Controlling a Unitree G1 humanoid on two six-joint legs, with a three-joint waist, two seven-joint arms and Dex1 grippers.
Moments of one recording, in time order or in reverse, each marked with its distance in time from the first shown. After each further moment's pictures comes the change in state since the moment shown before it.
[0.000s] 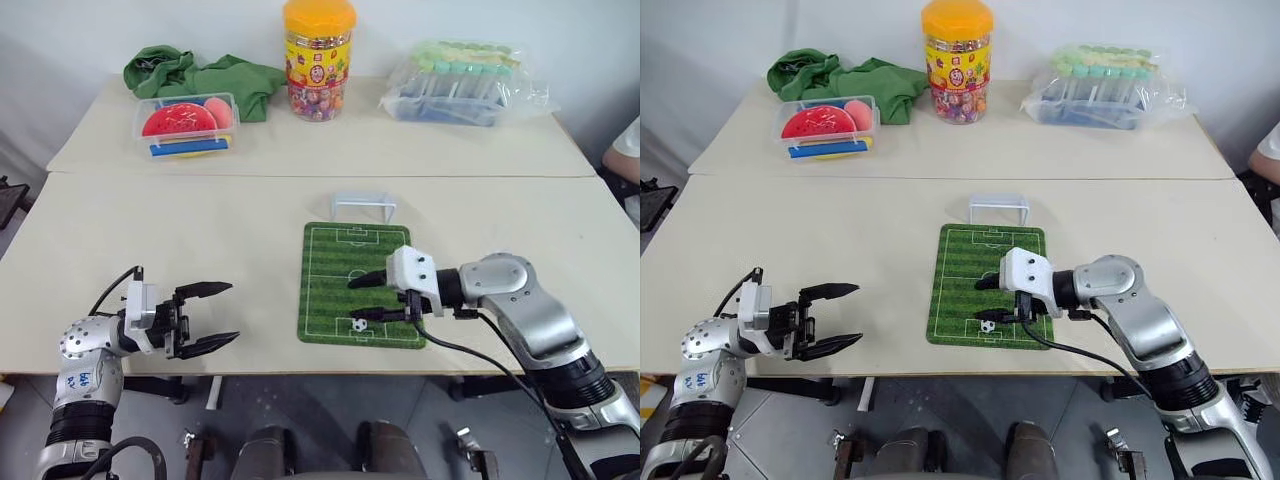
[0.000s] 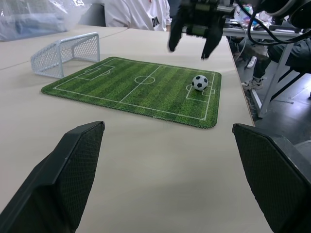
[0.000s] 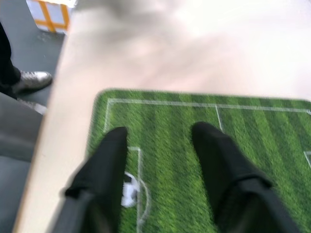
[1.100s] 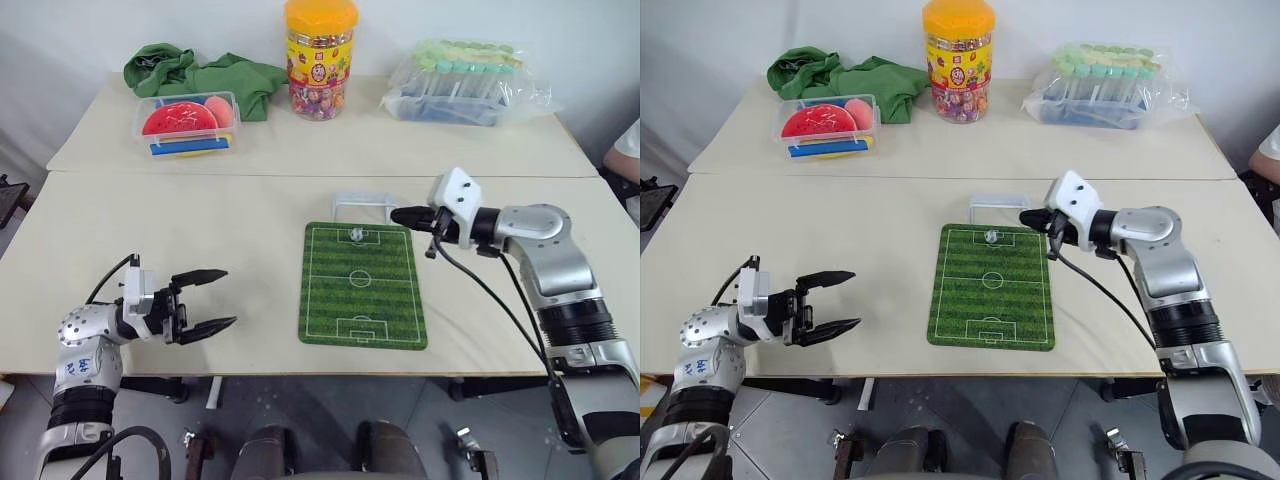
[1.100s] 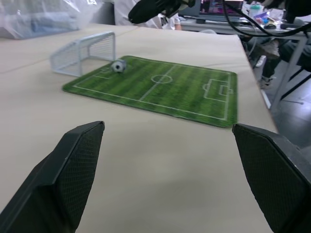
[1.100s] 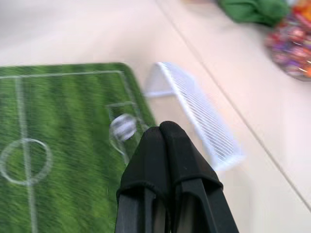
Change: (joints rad) left arm -0.121 0.000 0.026 0.117 0.016 -0.007 0.044; right arm -0.314 0.023 -0.164 0.569 -0.111 -0.238 -0.165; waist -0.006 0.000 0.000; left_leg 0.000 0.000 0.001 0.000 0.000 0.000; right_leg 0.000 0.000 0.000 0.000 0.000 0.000
